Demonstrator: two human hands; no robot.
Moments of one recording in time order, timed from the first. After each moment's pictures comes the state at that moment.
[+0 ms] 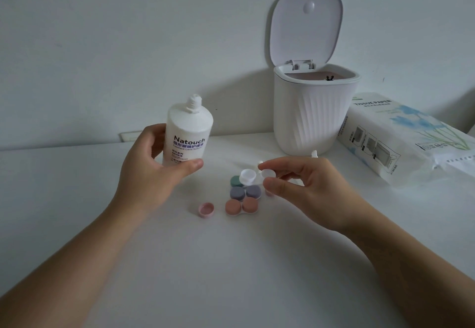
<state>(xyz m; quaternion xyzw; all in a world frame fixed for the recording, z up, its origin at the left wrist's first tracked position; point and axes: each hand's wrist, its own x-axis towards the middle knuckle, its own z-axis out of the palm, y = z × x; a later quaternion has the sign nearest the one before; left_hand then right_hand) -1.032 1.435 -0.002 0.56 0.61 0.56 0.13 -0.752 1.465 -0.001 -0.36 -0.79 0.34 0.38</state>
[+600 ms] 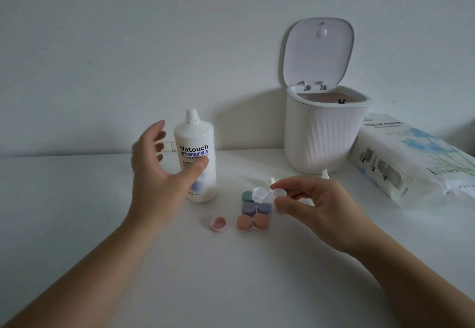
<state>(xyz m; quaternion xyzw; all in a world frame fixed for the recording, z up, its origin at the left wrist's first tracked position) -1.027 1.432 0.004 0.50 0.60 0.63 0.07 -0.752 1.465 -0.002 -0.37 -0.79 0.32 0.37</state>
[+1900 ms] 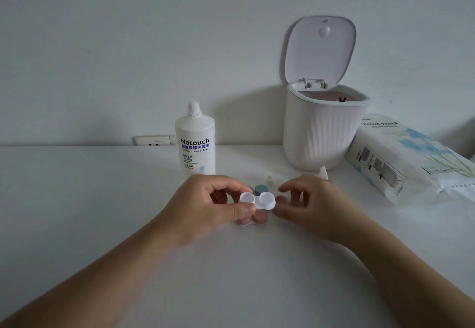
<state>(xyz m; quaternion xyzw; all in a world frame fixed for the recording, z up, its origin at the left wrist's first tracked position) -0.993 1.411 -0.003 0.69 0.48 0.43 0.34 -0.752 1.479 -0.008 -0.50 -0.82 0.16 0.23</state>
